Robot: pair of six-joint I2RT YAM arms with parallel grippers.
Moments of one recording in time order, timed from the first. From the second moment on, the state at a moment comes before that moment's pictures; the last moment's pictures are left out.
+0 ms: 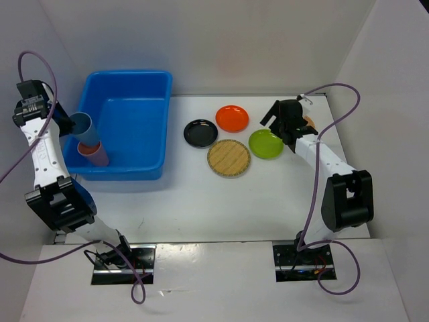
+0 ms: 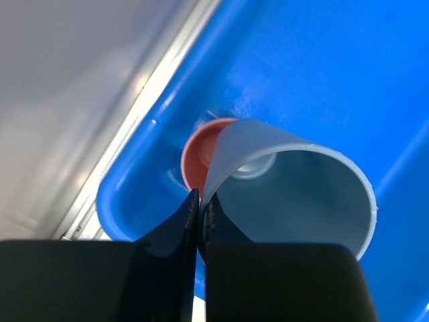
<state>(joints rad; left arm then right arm) 0.51 1.63 1.76 -0.95 -0.02 -0.16 0.19 1.56 1.16 -0.23 0.26 0.71</state>
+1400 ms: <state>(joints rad) 0.52 1.60 1.45 -0.89 -0.03 -0.16 0.14 1.41 0.87 -0.16 -0.23 0.70</state>
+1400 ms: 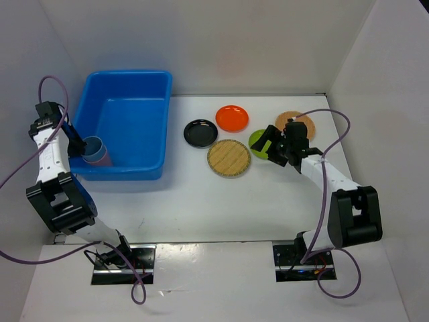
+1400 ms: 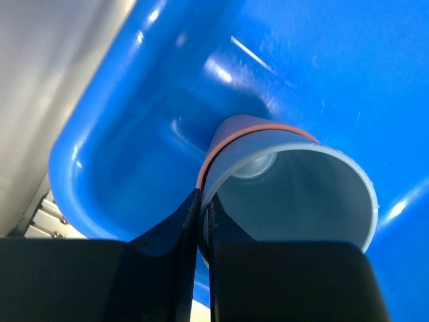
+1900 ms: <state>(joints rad) 0.52 1.58 1.64 -0.85 0.01 -0.16 0.14 1.54 0.72 0.04 -0.40 0.69</state>
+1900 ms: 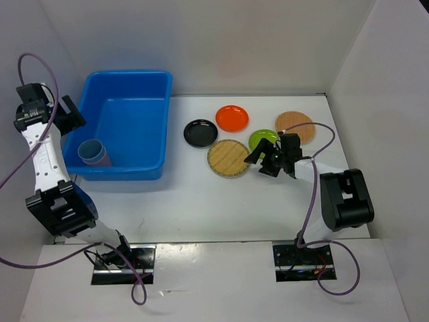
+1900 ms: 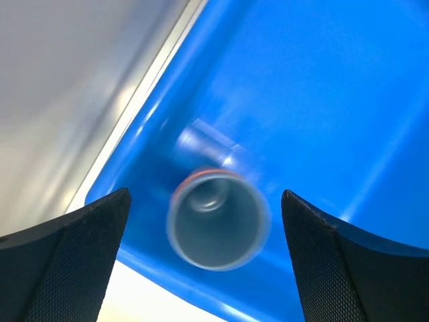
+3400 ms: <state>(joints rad) 0.04 1.46 1.57 -0.72 1.07 -0.06 0.17 1.41 0.89 -0.06 -0.48 0.60</state>
